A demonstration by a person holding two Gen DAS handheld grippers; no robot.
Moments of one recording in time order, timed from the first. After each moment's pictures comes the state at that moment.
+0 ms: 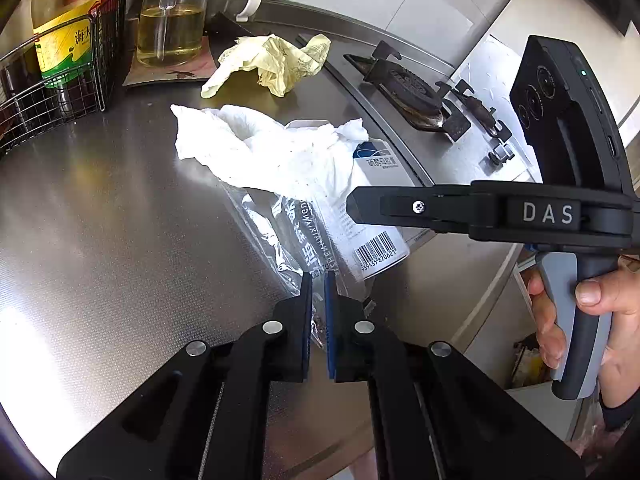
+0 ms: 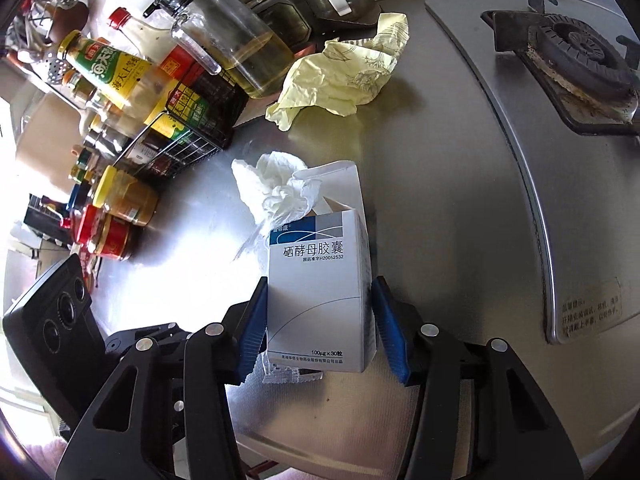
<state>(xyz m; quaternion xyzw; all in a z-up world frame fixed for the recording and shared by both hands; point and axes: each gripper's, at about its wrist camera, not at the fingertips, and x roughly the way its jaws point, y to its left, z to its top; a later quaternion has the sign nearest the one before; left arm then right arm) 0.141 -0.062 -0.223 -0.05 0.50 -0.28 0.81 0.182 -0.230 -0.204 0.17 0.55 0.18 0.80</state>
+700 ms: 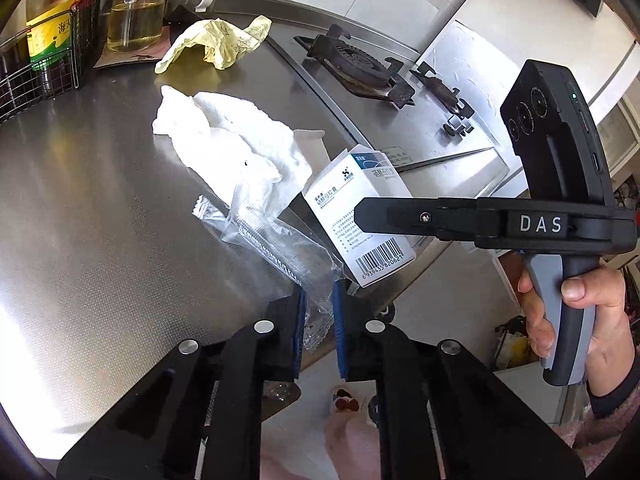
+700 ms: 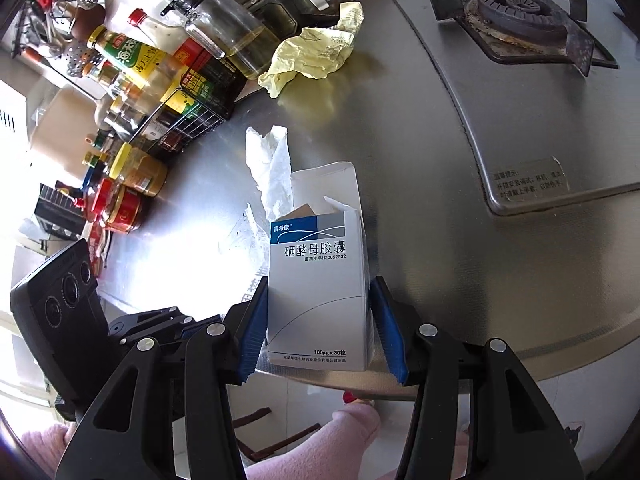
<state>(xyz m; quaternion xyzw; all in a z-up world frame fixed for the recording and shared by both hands) 0.077 -0.083 -0.215 -0.06 0.50 -0.33 0.80 0.108 -0.266 -0.201 0.19 0.54 0.18 0.80</state>
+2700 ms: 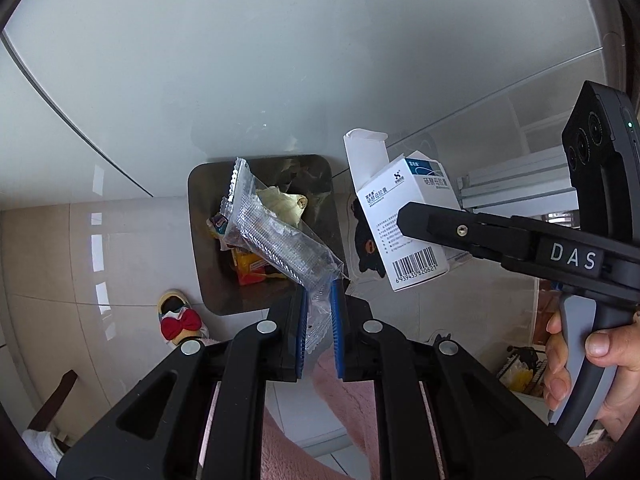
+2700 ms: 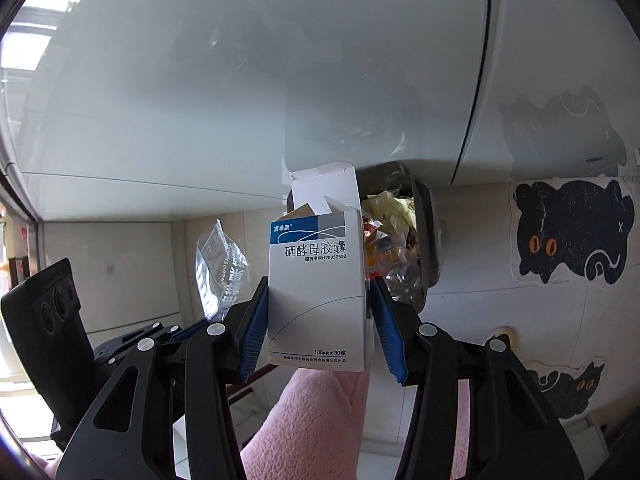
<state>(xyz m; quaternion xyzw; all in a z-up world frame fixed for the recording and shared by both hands) -0.046 -0.066 -0.497 -0.13 0.66 -0.14 0.73 0.019 -0.226 -0.490 0.17 0.69 0.15 0.69</state>
